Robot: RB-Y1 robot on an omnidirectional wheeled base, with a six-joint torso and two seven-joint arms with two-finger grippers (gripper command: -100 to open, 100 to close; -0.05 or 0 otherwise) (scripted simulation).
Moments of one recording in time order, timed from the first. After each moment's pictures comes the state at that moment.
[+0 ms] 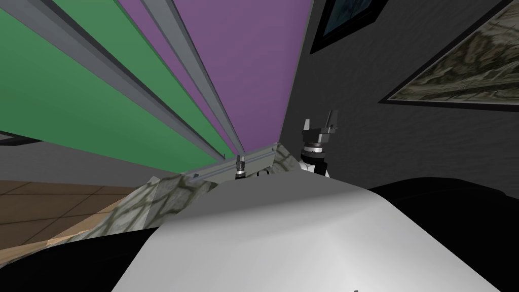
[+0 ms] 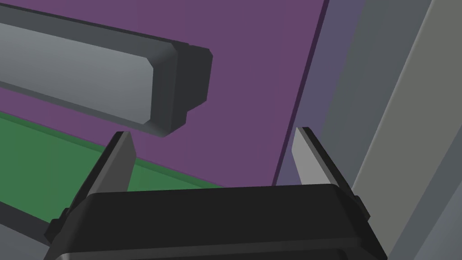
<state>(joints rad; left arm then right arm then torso) 0.26 0.04 -0.16 -1.21 0.03 -1.00 0.06 0.48 0.00 -0.04 -2.35 -0.06 -0.58 -0.13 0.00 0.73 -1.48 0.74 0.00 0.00</state>
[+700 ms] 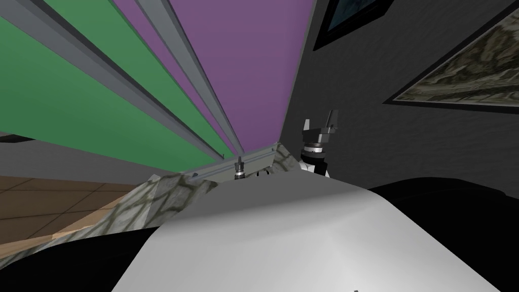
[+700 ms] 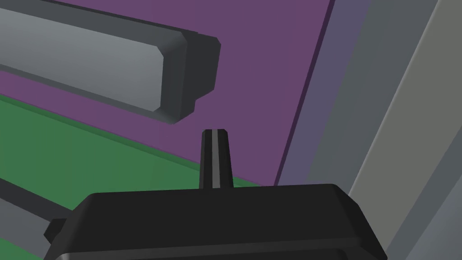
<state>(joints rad) 0.28 0.04 -0.14 -1.21 0.04 -1.05 0.05 0.48 0.00 -0.04 -2.35 -0.06 -0.58 -0.13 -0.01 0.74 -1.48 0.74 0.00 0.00</state>
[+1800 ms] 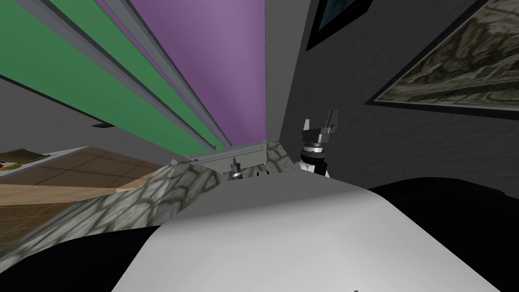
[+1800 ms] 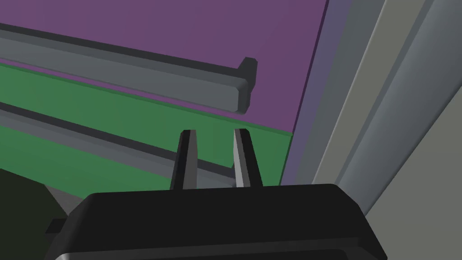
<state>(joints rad) 0.33 -0.01 -0.06 -1.28 0.11 -0.99 -0.06 0.48 0.00 -0.04 -2.35 -0.06 -0.58 -0.13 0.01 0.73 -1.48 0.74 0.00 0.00</state>
